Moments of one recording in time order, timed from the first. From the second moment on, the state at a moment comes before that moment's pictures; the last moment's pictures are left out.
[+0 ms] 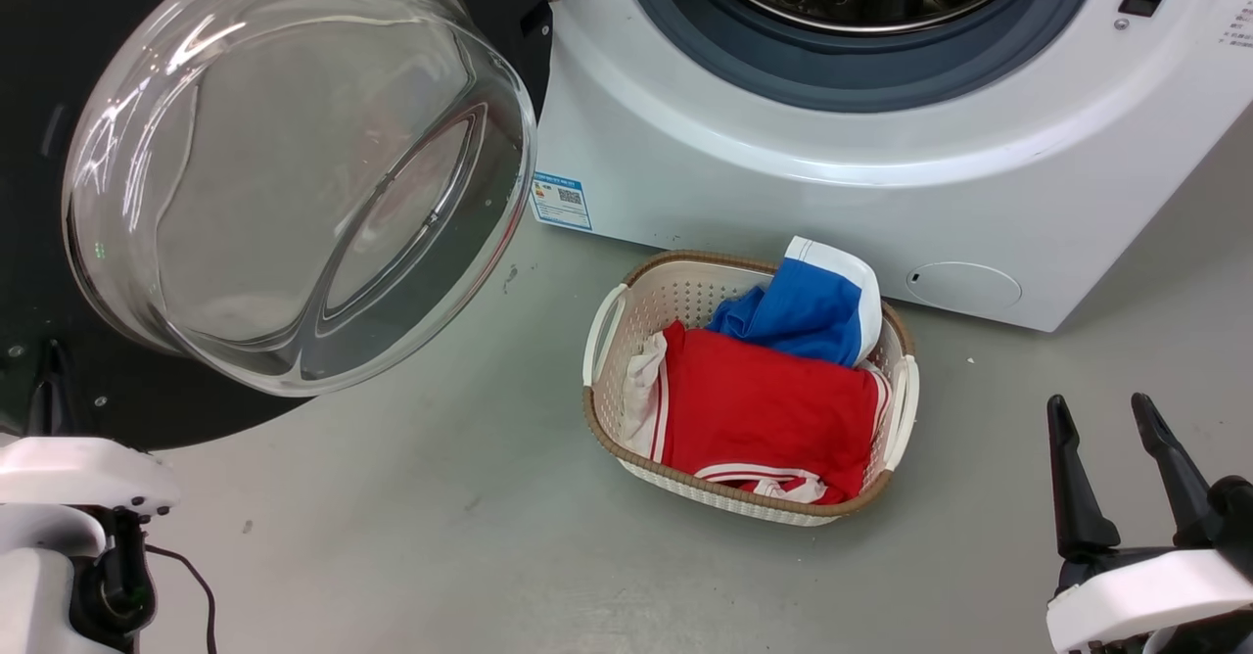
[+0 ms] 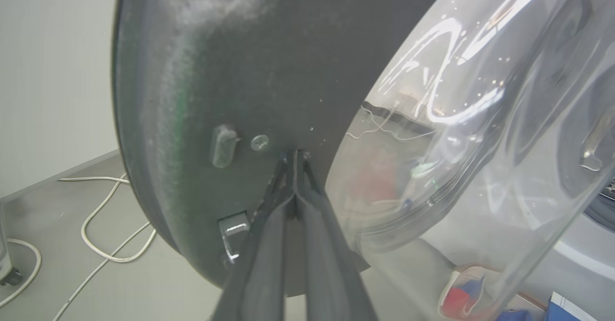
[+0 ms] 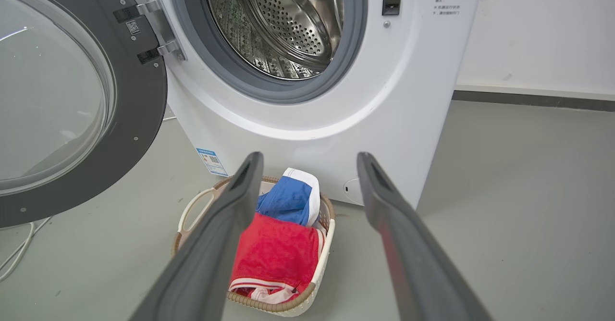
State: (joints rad) left arm -0.28 0.43 0.05 0.44 -0.68 0.12 -0.24; right arm 0.08 -0.05 -0.12 -0.14 0.13 0.13 -0.01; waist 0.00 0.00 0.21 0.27
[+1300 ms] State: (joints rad) left arm -0.04 0.29 -0.36 0.06 -0.39 0.20 -0.12; right arm 0.14 -0.05 -0.07 -0.10 0.12 0.13 -0.02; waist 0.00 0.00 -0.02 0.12
